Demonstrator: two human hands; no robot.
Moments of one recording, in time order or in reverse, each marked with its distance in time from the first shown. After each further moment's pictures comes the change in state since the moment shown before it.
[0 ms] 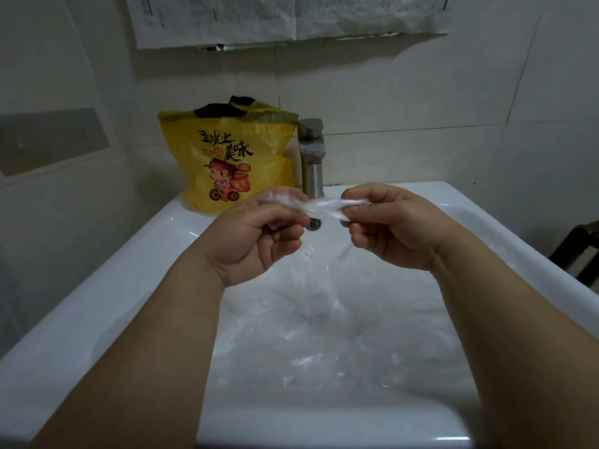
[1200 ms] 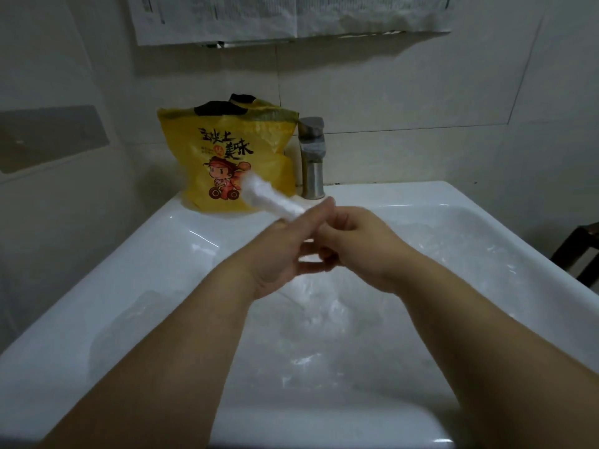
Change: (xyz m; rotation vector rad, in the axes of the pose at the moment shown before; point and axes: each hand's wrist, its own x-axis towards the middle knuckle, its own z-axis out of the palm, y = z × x) left_hand 0.017 -0.032 0.007 0.349 -0.027 -0.041; right_hand 0.006 0.031 0.029 -0.652 0.089 -0.112
